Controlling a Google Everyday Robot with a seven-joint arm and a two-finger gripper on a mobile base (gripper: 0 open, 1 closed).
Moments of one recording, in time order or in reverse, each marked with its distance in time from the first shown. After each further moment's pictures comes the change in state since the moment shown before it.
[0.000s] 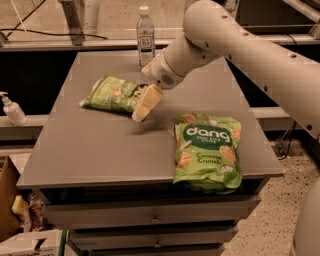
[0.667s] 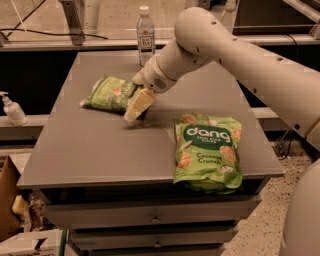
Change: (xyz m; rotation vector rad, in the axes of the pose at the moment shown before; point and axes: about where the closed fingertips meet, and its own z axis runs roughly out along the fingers) arm -0.009 0.004 0.023 -0.031 -0.020 0.000
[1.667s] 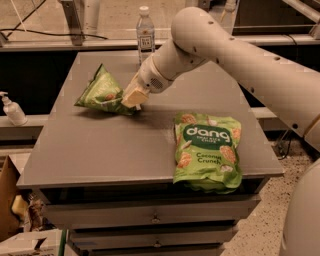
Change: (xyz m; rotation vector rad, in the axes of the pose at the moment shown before) arm -0.009 0.005 0.003 -0.010 -0.011 0.005
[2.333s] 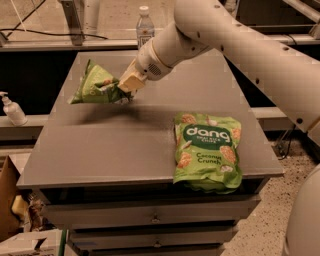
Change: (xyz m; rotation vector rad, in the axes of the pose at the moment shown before) arm -0.035 -0.010 -0.026 0.040 -0.064 0.009
